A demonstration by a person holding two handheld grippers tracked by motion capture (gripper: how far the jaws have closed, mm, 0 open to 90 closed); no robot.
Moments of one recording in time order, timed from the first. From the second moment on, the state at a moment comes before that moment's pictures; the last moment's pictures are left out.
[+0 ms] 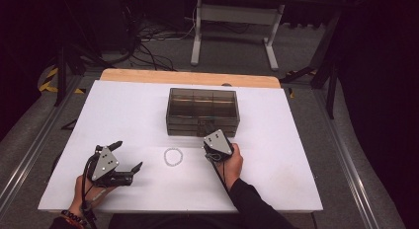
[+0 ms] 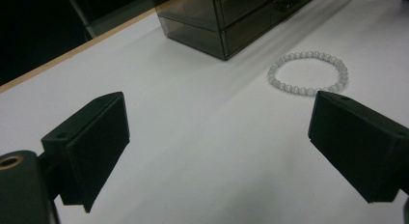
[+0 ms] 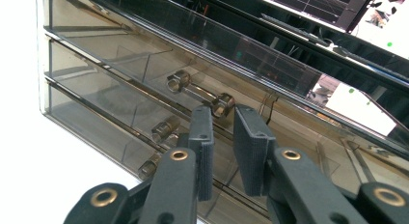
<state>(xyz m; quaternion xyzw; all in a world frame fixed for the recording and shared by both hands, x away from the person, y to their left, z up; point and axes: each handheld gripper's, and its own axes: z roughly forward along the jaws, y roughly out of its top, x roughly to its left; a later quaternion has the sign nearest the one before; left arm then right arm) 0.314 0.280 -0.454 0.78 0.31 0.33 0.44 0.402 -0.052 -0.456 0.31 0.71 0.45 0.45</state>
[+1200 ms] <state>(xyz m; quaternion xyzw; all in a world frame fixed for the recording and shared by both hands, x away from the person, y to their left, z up) 0.313 0.278 -0.455 0.78 0.31 0.33 0.43 0.398 -0.048 -0.455 0.31 0.70 0.43 0.47</state>
